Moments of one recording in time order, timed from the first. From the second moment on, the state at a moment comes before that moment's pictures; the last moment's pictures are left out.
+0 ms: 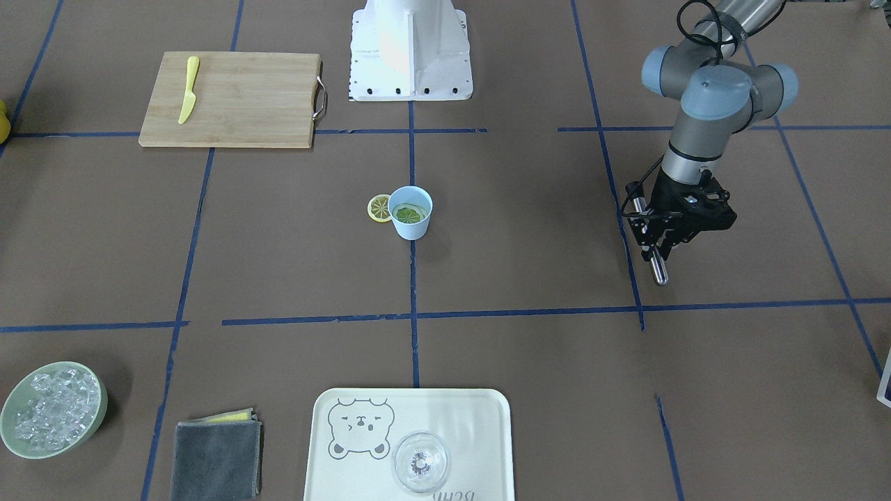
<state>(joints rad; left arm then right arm) -0.70 -1.70 -1.72 -2.11 -1.68 -1.06 1.71 -1.67 1.62 -1.60 2.28 -0.31</state>
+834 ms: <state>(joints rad) -0.70 -1.66 -1.72 -2.11 -1.69 -0.89 1.71 -1.66 1.63 -1.60 2.28 -0.31</state>
